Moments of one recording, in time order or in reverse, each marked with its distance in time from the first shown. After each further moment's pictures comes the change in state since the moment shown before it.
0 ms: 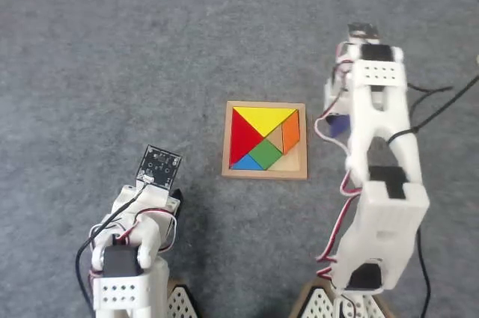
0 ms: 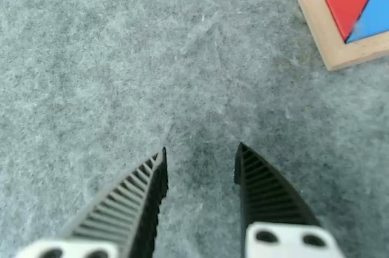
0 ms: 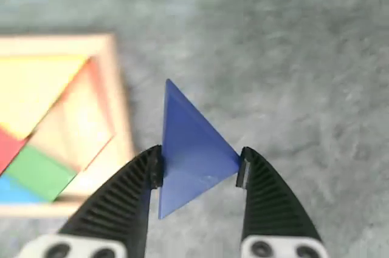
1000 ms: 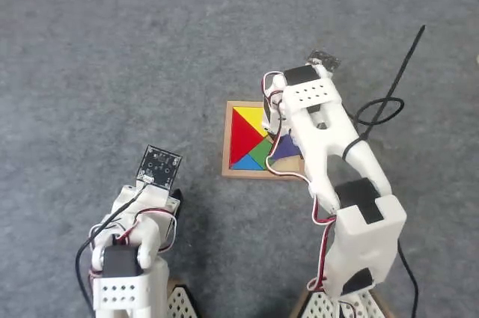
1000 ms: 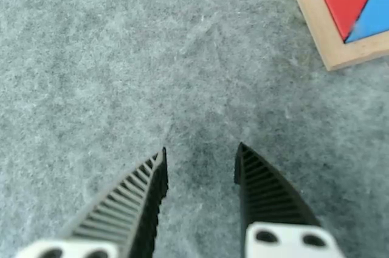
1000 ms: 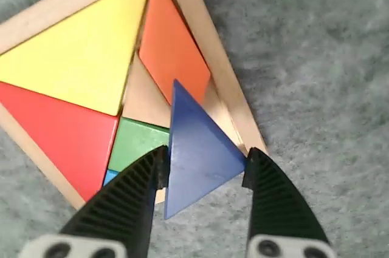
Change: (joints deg) left arm 0.0 0.0 0.0 0.0 0.0; right arm -17.2 -5.3 15.7 -5.9 -43.1
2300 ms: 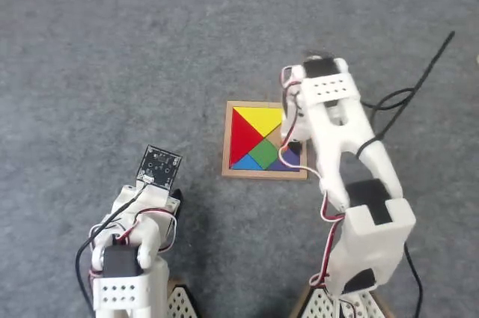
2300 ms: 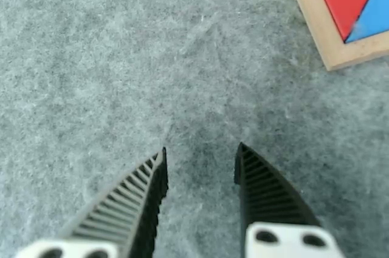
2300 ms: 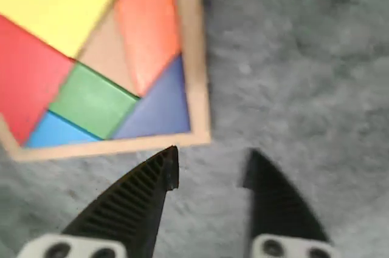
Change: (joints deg) left arm 0.0 0.0 0.0 0.0 0.0; right arm 5.5 -1.6 -2.0 10.9 26.1
